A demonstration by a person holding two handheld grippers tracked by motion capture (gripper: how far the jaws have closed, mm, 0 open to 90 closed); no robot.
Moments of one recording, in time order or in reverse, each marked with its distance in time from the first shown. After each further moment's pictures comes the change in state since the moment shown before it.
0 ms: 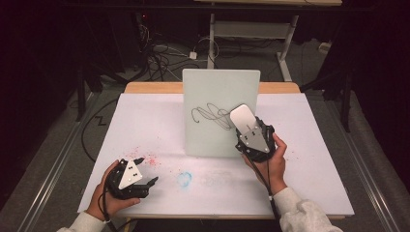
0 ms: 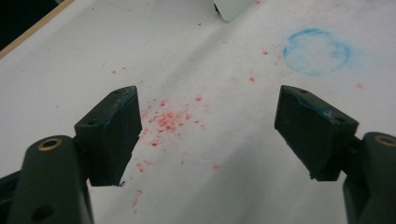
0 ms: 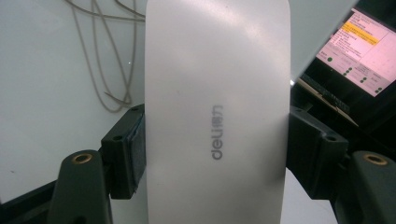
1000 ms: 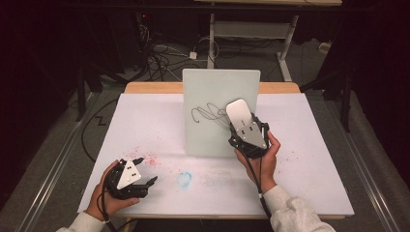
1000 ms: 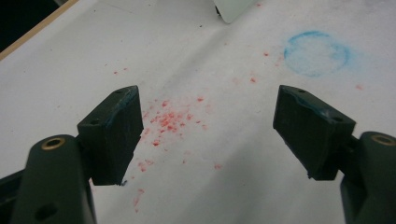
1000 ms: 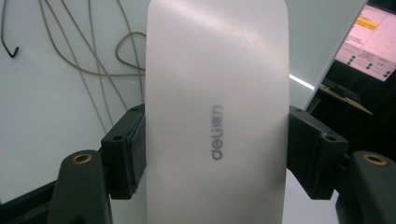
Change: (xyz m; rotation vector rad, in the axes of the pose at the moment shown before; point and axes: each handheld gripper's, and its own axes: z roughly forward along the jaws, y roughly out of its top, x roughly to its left) left arm 0.001 -0.001 -0.001 -0.013 -0.002 -0.007; right arm 0.007 0.017 0.005 -0.033 -0.016 0.141
